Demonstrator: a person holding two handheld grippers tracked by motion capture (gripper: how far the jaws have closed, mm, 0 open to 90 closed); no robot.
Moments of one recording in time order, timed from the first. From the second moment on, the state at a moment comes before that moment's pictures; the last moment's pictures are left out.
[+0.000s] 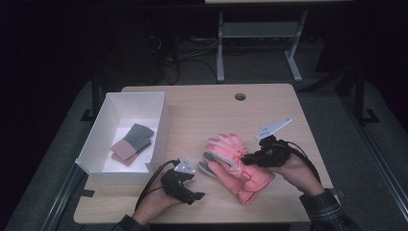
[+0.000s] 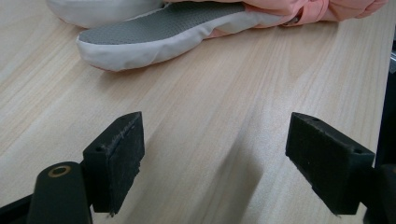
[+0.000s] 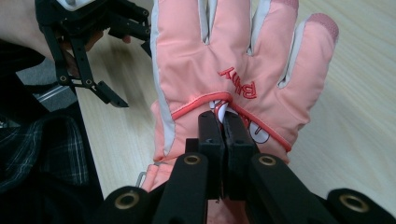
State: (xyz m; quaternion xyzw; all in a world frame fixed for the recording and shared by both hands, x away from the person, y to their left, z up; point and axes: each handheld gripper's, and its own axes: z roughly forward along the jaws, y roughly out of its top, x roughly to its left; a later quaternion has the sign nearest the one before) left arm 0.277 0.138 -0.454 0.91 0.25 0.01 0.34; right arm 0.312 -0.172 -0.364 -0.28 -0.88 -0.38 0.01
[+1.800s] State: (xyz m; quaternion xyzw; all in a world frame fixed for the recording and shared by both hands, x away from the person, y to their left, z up) left arm 0.276 0.109 -0.443 0.90 0.24 -0.03 0.36; right arm 0.306 -0.240 -0.423 -0.35 -0.85 -0.38 -0.07
